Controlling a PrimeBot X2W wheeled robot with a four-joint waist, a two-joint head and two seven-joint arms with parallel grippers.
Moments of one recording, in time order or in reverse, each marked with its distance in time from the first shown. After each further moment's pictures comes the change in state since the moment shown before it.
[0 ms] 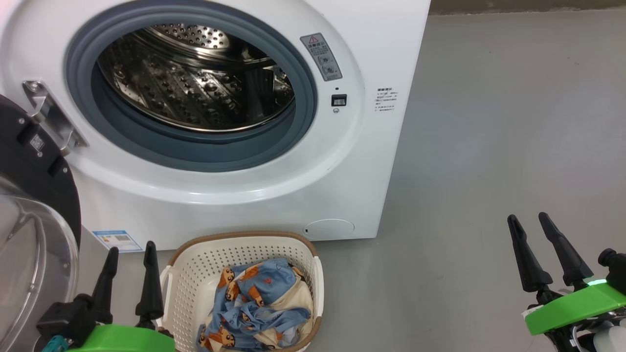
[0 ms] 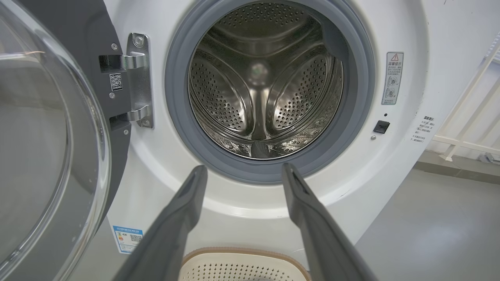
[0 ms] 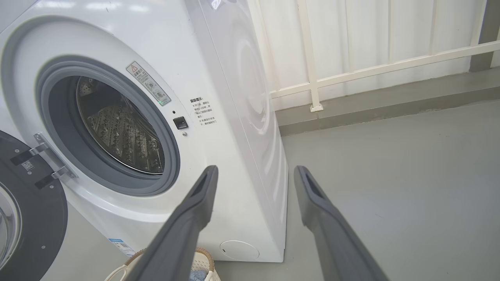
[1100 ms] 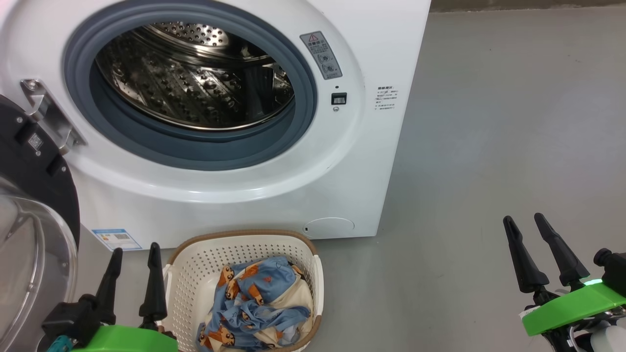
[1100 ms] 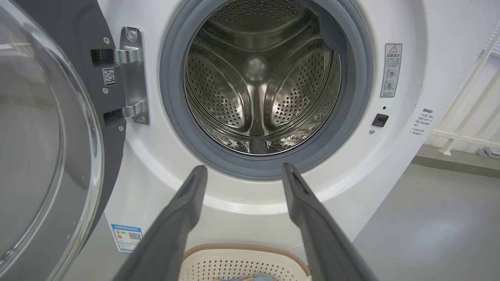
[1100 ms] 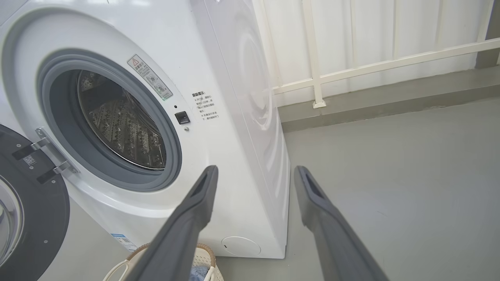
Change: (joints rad) left arm -0.001 -0.011 0.006 0.010 0.026 -0.016 0.000; right arm -0.004 -0.005 0.018 0.005 0.001 0.000 0.000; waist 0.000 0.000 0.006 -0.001
